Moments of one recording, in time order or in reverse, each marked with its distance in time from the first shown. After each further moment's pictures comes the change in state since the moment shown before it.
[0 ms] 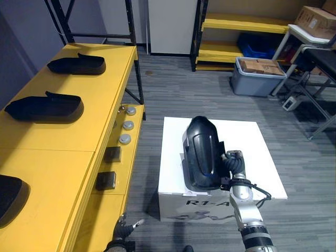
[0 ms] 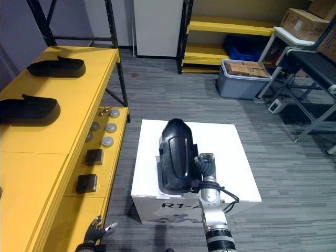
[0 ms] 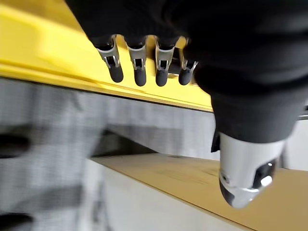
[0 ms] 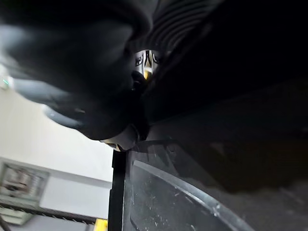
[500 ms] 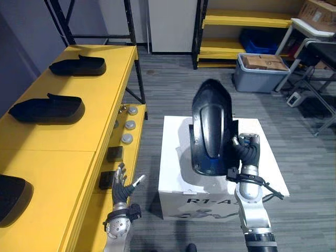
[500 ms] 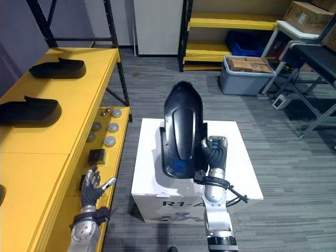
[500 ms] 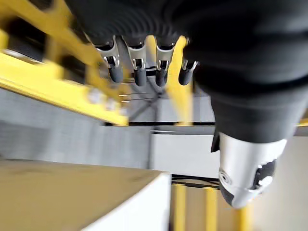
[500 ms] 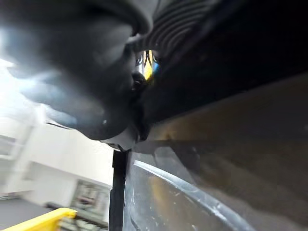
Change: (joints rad) left arm 0.036 -0.072 -0.053 -0.645 -0.071 -0.082 0.063; right arm 0.061 0.010 0.041 -0.345 -0.095 -0.070 -0.056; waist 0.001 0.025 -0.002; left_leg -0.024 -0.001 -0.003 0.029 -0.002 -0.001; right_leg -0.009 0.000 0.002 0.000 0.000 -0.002
